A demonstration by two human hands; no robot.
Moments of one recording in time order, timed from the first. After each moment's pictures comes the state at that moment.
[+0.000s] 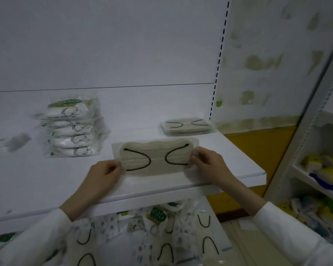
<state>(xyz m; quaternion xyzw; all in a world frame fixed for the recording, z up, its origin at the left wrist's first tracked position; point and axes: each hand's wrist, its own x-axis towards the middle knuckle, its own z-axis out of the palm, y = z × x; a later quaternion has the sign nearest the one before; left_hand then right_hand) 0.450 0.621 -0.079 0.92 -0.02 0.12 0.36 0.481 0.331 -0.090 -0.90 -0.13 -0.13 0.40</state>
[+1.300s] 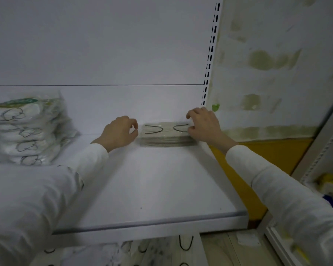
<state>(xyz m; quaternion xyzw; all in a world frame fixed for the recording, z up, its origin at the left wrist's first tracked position) 0.654 0.505 -0.046 0.97 -0.08 0.18 0.13 0.702 0.232 -0.046 -0.95 -0.18 -0.24 0.05</state>
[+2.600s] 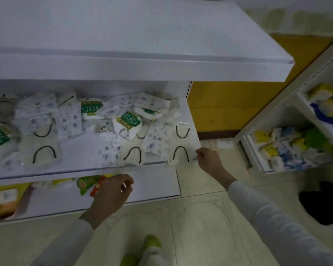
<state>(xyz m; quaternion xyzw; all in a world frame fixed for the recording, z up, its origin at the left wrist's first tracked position) 0.344 0.511 -0.412 0.93 -0.03 -0.06 0.35 0.451 0.204 -0.420 -0.97 0.06 0.12 0.21</state>
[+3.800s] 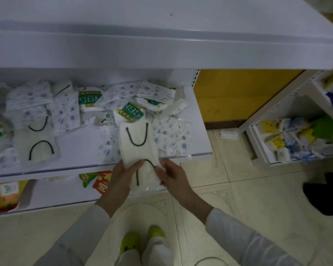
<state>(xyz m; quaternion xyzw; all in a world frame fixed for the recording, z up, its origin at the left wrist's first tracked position) 0.381 0.479 -0.411 0.55 0.29 -0.11 0.77 0.380 0.327 -0.414 -0.74 0.06 0.18 0.64</state>
